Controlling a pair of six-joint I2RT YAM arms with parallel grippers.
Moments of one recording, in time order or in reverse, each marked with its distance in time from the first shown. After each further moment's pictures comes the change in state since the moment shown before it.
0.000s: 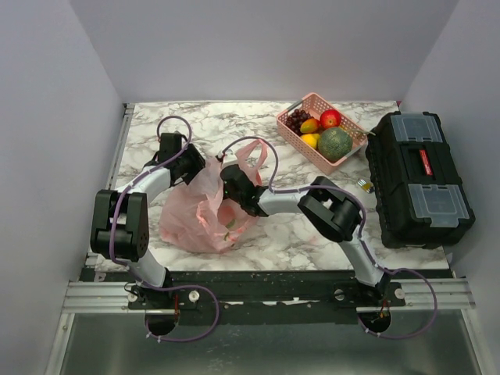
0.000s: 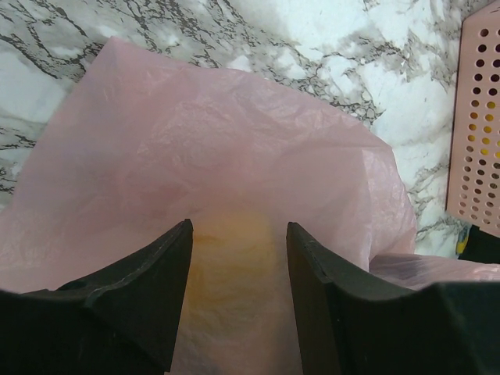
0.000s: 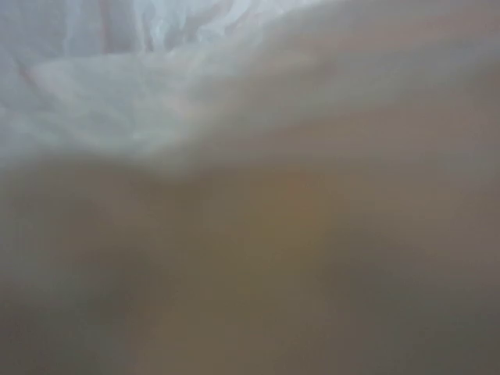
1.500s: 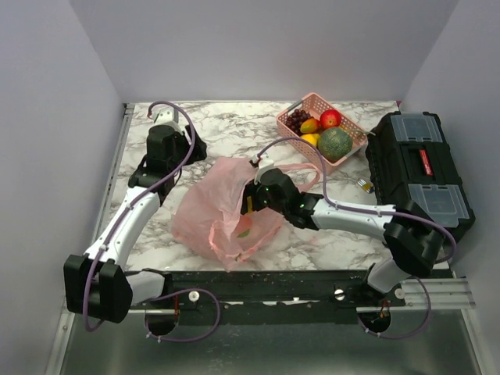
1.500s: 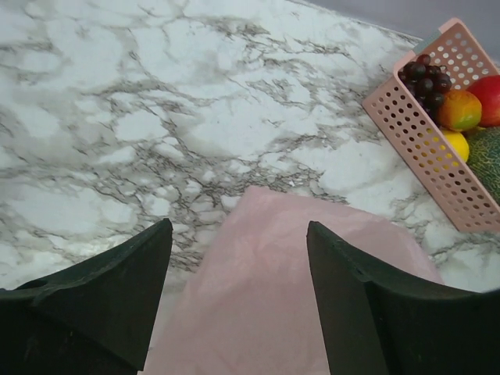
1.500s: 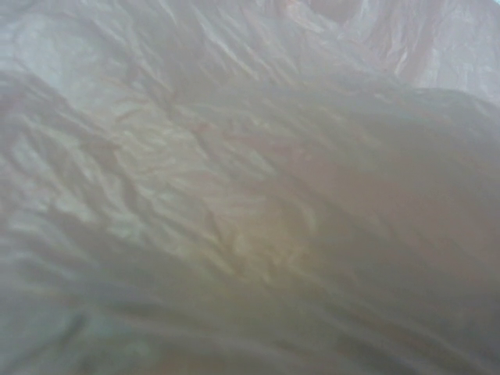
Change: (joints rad) left arm -0.103 -0.410 0.001 -0.004 -0.264 0.302; right arm 0.000 -0.635 -0.449 -0.248 0.001 -0.079
